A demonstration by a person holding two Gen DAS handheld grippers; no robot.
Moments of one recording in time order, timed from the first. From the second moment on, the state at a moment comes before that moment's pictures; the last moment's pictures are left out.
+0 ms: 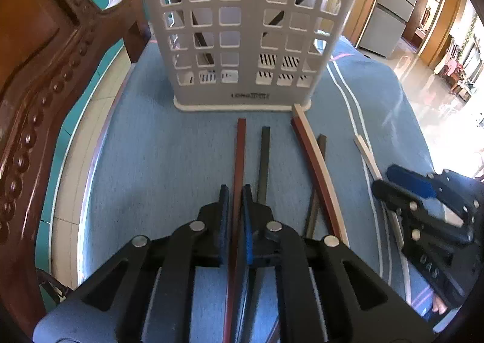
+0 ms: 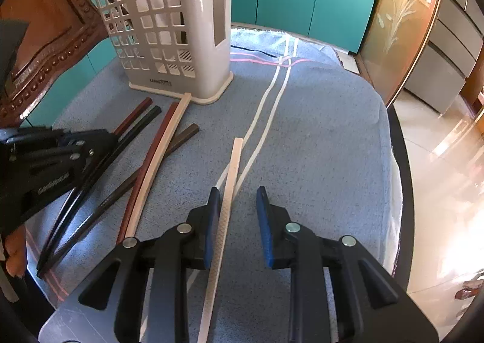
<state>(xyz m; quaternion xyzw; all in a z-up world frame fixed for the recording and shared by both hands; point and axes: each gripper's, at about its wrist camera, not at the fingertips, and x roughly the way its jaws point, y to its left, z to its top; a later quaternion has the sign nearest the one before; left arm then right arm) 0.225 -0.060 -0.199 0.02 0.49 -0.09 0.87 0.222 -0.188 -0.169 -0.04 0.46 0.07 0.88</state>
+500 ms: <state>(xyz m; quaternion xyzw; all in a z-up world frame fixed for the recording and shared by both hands) 0.242 -0.085 -0.197 0.08 0.46 -0.07 0.88 0.225 -0.176 -0.171 -0.06 0.45 0.08 0.89</state>
